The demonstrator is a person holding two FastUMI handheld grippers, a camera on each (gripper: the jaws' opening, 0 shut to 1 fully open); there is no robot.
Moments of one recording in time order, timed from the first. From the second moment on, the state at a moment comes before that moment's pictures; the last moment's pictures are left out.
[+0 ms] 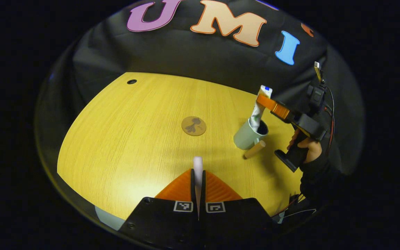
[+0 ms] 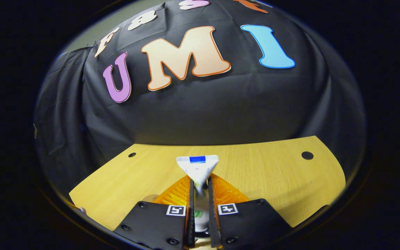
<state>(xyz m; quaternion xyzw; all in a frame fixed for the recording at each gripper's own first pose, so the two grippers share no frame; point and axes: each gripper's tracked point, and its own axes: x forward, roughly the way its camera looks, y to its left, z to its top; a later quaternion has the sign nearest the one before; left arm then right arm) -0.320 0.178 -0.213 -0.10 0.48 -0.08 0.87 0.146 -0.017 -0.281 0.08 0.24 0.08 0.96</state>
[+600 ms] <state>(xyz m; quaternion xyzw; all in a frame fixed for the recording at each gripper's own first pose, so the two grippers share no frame) -0.204 0.110 -0.178 -0.12 0.38 -0.16 0.90 0.042 -0.086 -0.251 0.10 0.25 0.04 0.96</state>
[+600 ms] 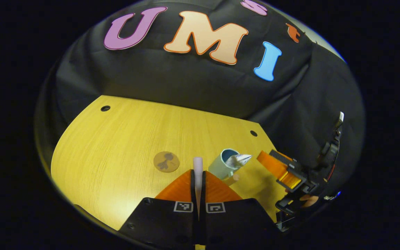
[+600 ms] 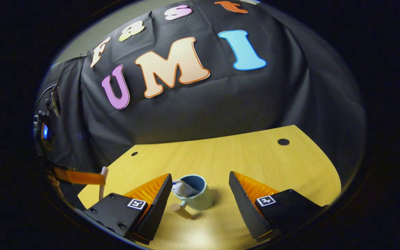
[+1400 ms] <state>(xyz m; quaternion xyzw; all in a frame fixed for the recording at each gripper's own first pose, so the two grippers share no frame) -0.060 -0.006 -0.147 -0.12 0.24 -0.24 0.93 -0.047 -0.174 -0.255 0.11 0.29 -0.04 0.95</state>
